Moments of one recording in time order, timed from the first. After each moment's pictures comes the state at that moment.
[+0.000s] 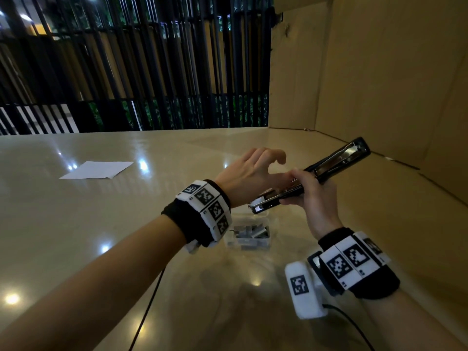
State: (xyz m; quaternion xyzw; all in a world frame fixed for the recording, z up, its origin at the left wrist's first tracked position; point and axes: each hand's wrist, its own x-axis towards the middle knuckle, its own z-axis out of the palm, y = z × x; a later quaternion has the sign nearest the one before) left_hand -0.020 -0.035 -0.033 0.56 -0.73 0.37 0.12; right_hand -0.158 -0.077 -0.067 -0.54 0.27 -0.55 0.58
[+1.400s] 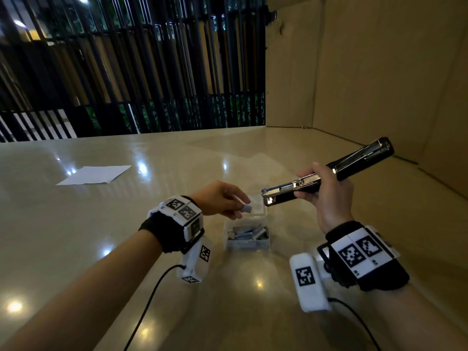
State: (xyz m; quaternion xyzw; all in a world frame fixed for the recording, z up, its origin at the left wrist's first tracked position) left_hand 0.029 -0.031 -0.060 0.69 -0.56 -0.35 0.29; right_hand -0.164 -0.104 -0.070 -0.41 0.32 -0.60 0.60
